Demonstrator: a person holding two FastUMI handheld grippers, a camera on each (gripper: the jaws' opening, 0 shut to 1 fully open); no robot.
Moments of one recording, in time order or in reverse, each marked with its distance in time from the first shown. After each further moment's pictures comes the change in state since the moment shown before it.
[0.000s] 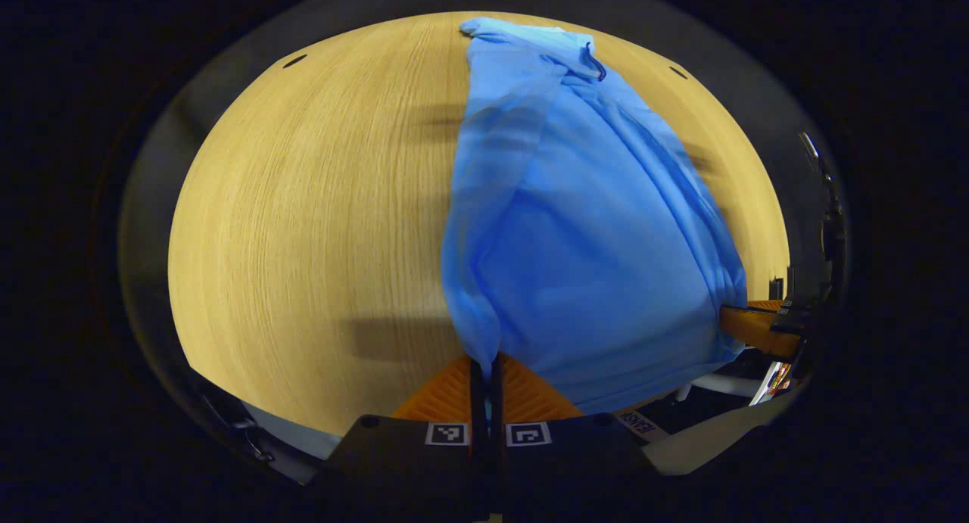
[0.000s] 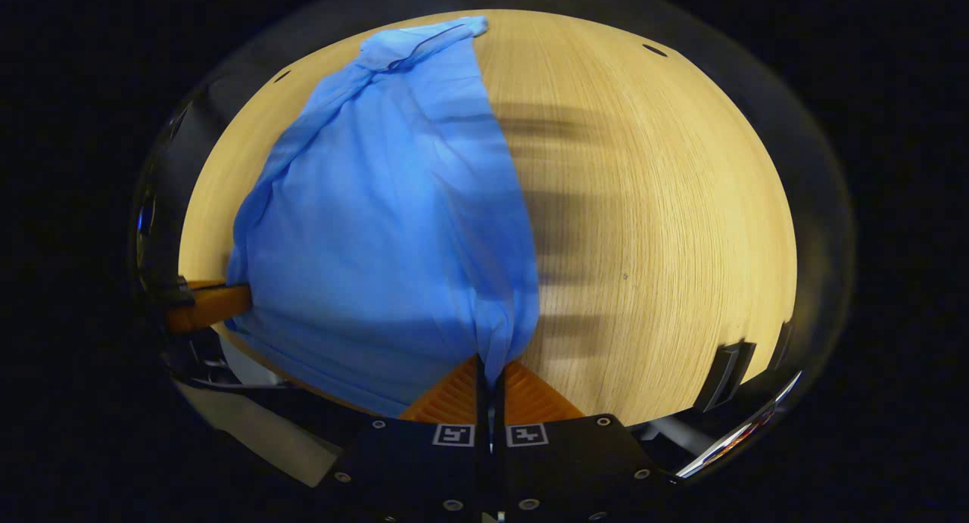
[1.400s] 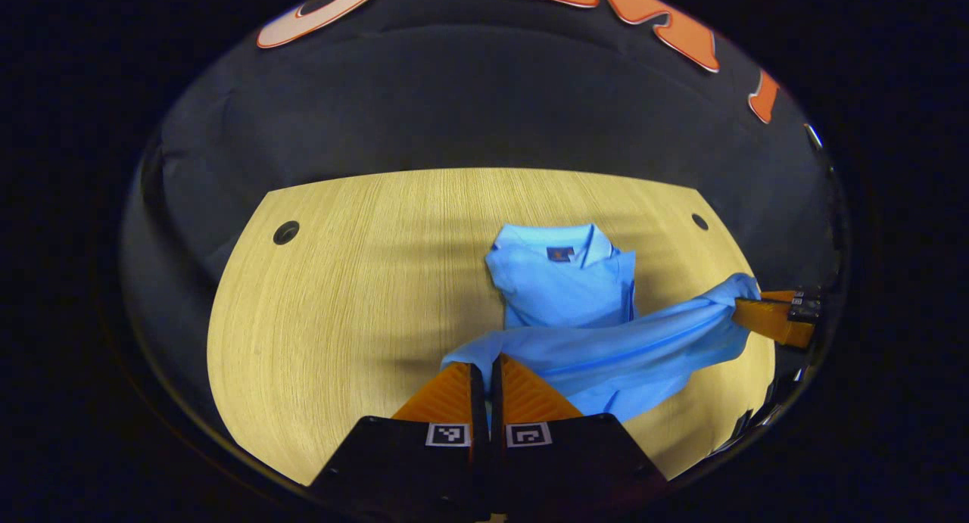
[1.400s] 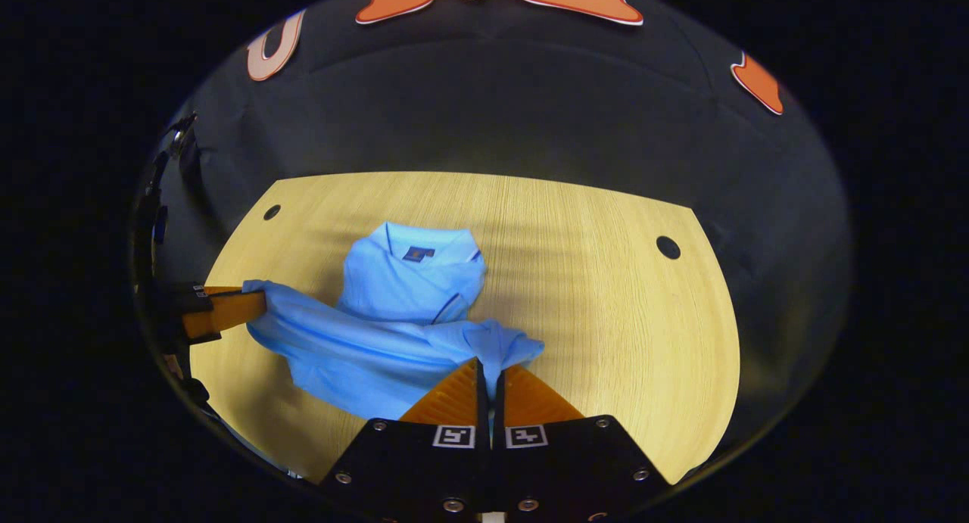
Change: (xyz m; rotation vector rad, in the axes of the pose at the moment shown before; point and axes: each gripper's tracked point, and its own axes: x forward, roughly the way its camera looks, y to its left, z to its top) left arm -0.074 0.063 0.367 -0.012 -0.488 0.027; right arm -0.085 -0.022 0.355 -0.015 -0.506 -0.057
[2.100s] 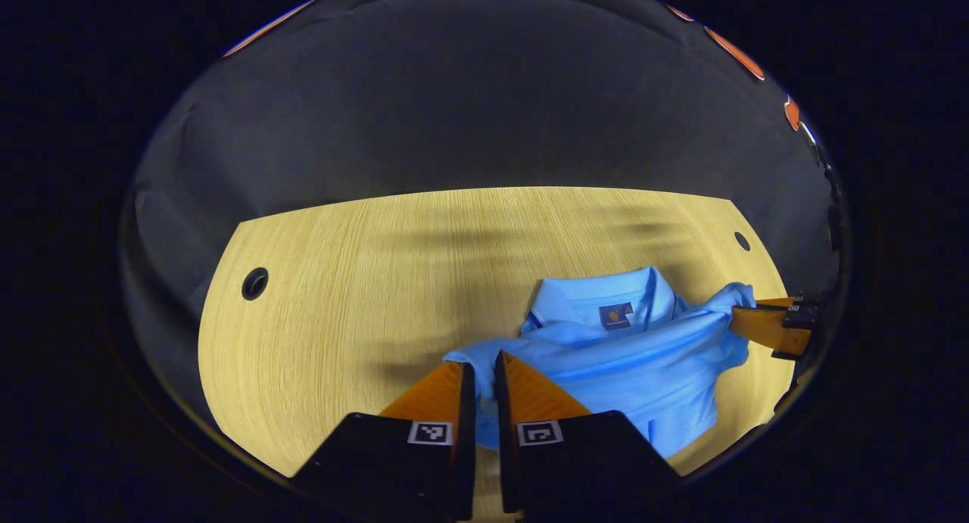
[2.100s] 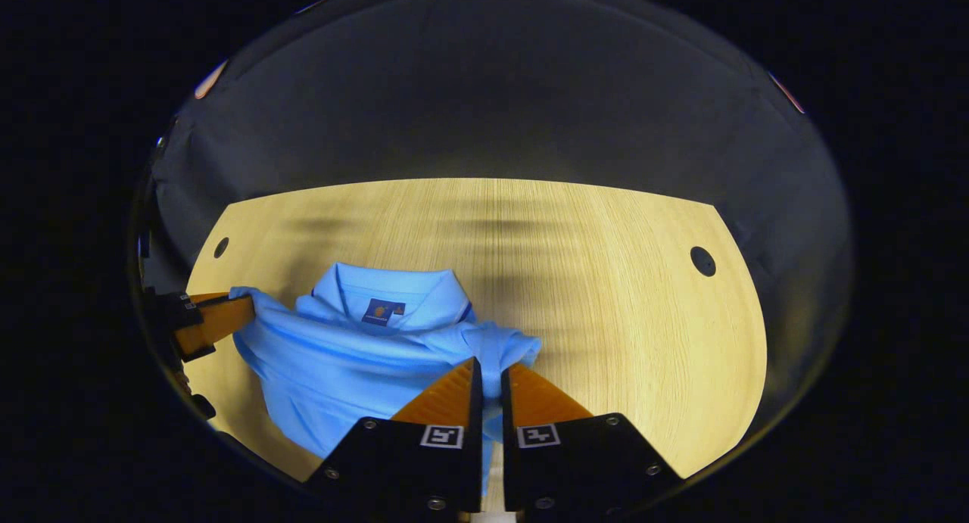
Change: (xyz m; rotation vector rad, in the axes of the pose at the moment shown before) left arm 0.097 0.035 0.048 0.051 -0.019 0.048; right arm 0.100 0.008 0.035 0.097 0.061 -0.045
